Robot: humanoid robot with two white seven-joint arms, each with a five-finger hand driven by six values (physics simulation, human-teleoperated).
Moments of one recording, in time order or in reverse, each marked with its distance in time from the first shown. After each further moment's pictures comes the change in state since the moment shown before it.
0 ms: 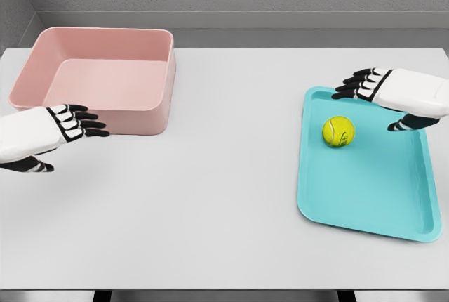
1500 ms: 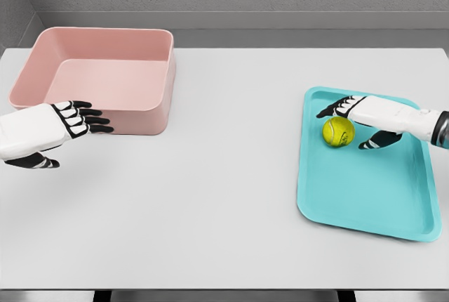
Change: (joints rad) left arm -0.026 -0.055 -0.002 0.015 -0.027 0.000 -0.012; right arm 0.028 0.233 0.073 0.303 0.010 0.000 0.004
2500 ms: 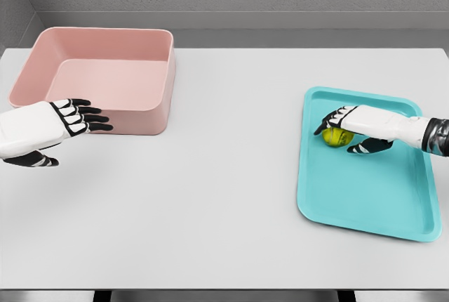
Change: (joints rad) left arm -0.002 0.007 0.006 -0.004 0.006 0.000 0.000; right arm 0.015 0.030 0.001 0.013 0.000 0.001 0.038
